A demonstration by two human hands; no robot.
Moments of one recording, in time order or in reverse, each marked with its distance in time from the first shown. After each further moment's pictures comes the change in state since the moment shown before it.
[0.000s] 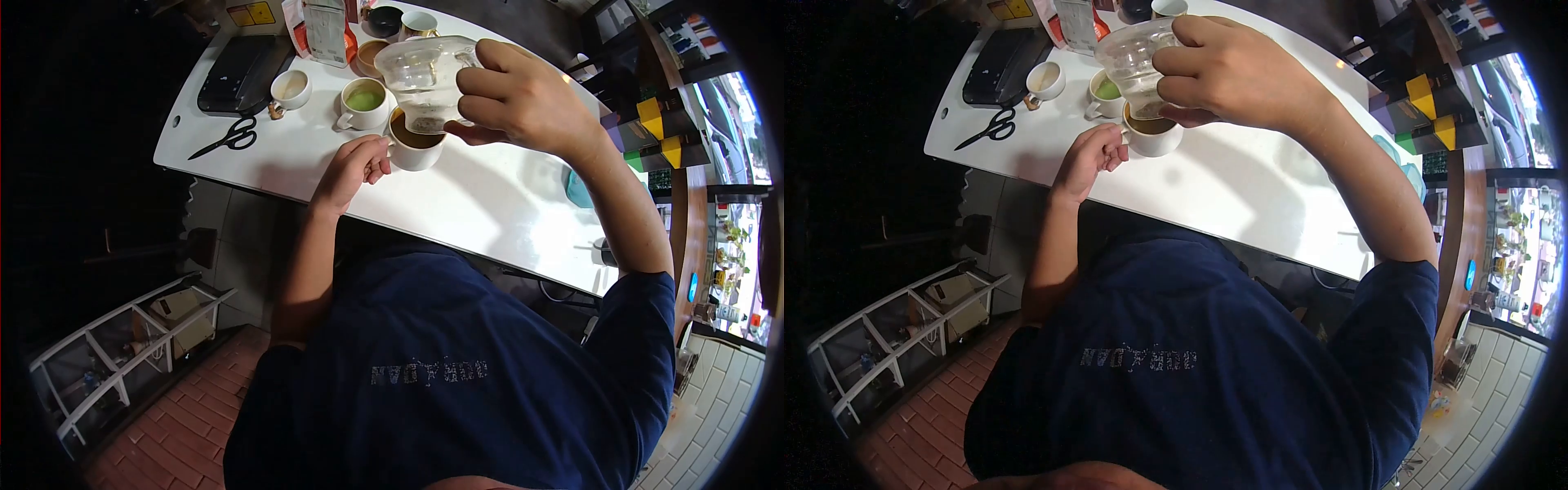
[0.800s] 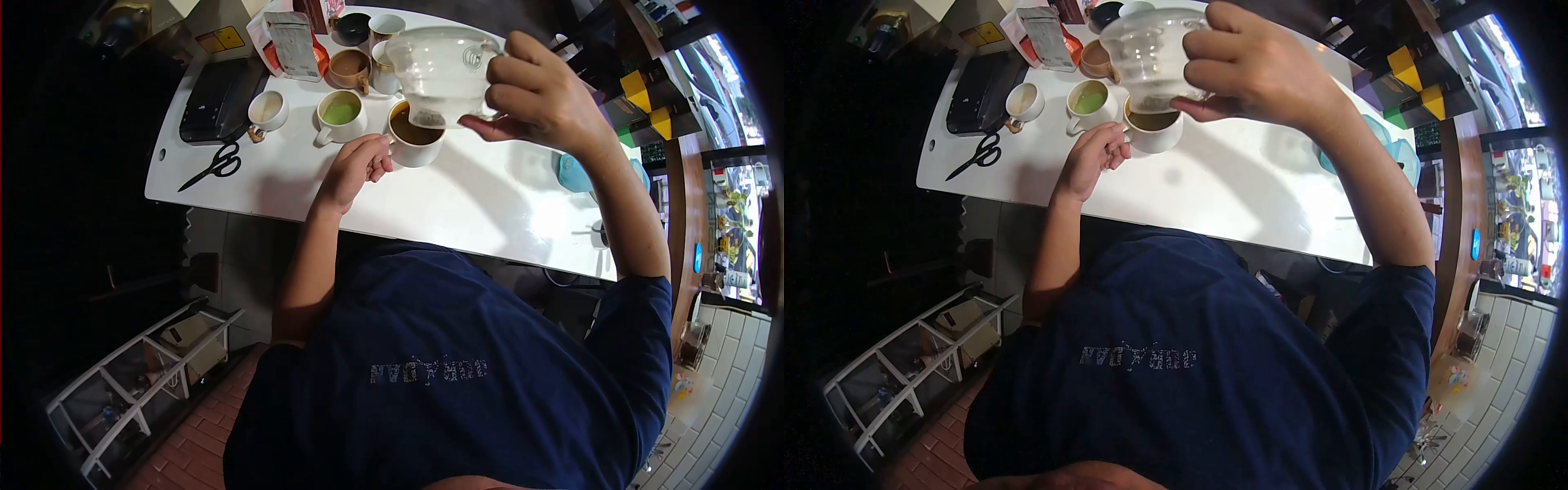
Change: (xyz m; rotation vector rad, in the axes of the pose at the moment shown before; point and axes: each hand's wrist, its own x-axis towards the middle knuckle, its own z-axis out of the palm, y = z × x) left_hand 0.032 -0.003 0.012 0.003 -0.122 -0.034; right_hand -0.022 0.000 -0.027 -0.019 0.065 0.142
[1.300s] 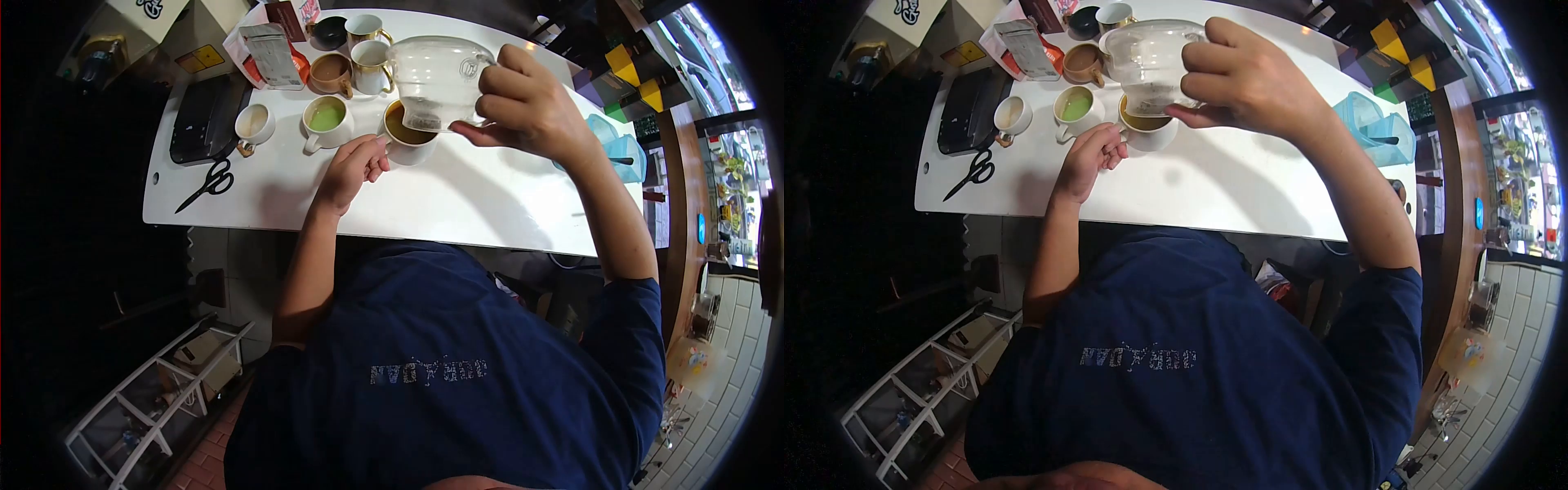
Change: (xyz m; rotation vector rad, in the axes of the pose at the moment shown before) left_hand 0.007 0.001 0.007 0.039 -0.065 0.011; right_hand -0.036 -0.012 0.019 -0.003 0.094 0.134
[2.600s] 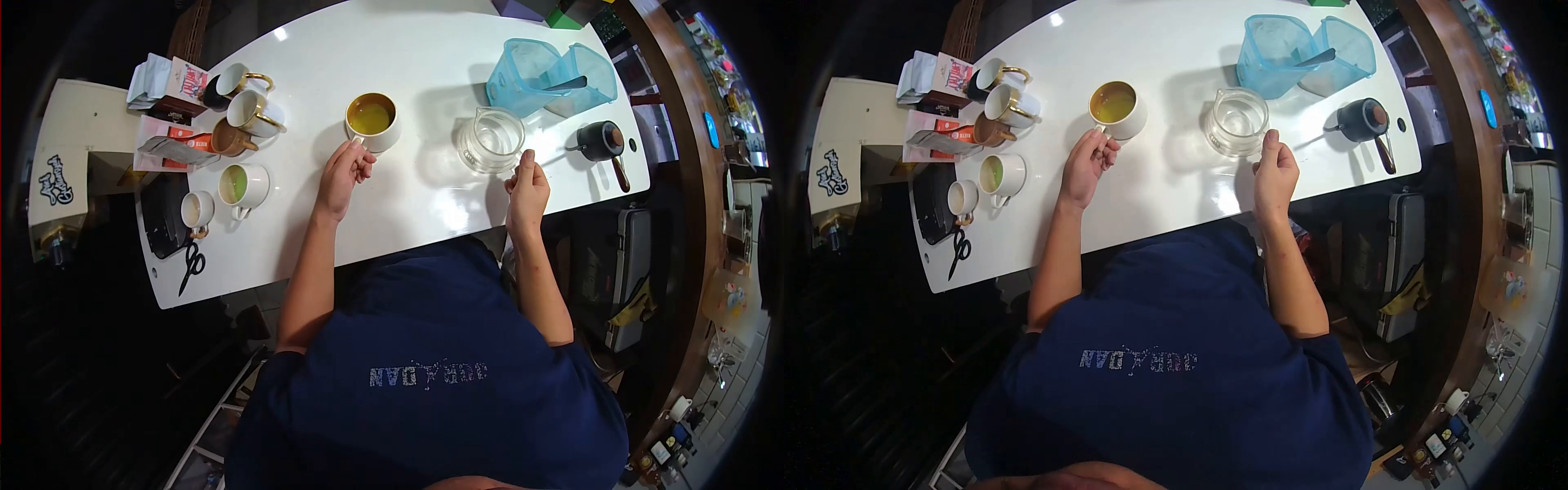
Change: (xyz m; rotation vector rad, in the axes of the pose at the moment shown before) left_hand 0.091 -0.069 0.091 0.082 -0.088 -0.179; right_hand -0.249 -0.113 0.049 0.530 1.225 2.005
